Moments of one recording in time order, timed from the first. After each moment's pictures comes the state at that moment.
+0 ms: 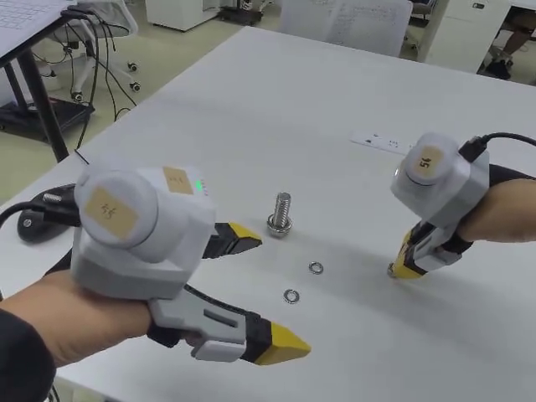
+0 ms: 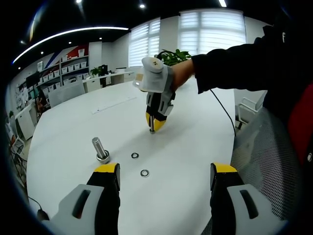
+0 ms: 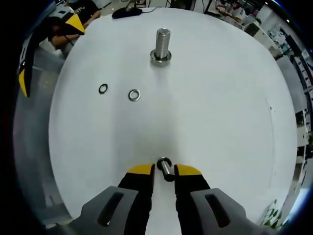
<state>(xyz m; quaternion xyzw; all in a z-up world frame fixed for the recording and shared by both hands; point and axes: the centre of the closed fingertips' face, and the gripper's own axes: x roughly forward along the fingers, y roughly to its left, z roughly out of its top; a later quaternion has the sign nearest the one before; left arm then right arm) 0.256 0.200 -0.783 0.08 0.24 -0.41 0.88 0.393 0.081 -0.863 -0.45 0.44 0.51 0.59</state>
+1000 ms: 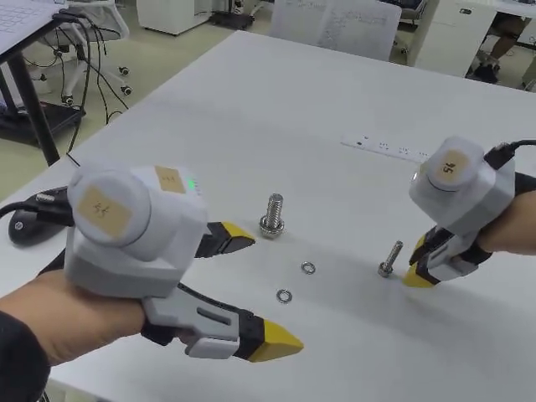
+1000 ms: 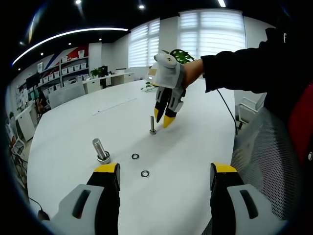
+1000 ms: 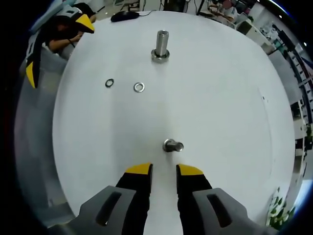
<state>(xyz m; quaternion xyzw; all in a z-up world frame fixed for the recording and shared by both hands) 0.256 0.199 -0.781 0.08 0.23 -0.41 0.88 0.377 0.059 -0.851 -0.44 0.44 0.49 0.61</state>
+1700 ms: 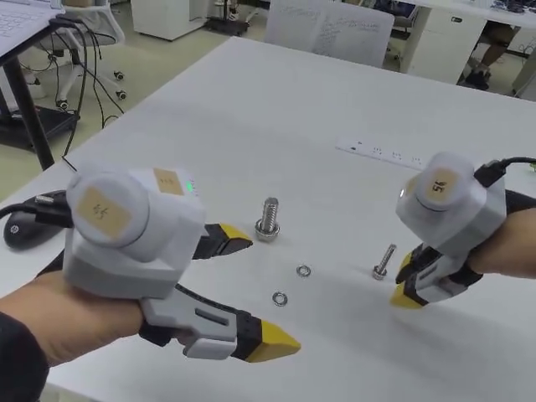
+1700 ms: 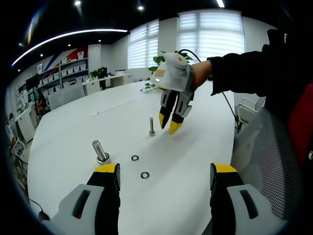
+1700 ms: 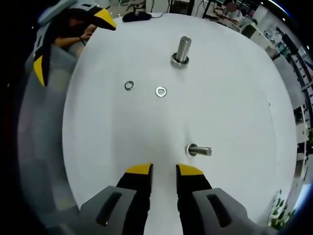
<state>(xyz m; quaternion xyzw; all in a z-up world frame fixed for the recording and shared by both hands) 0.258 0.198 -0.779 0.08 0.23 -0.41 0.88 0.349 0.071 -0.850 -0.44 0.43 0.51 0.60</state>
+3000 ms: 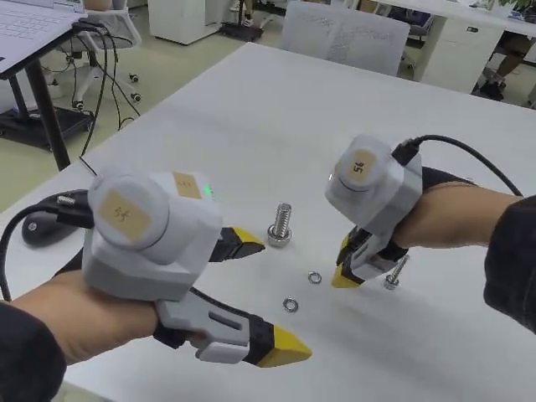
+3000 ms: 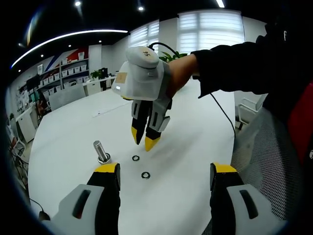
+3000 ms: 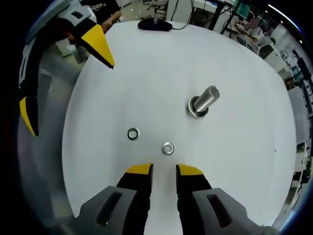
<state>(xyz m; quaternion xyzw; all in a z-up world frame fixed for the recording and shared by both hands) 0.259 0.199 -0.779 0.09 0.22 -0.41 0.88 0.357 0.166 -0.853 -0.47 0.39 0.56 0.56</state>
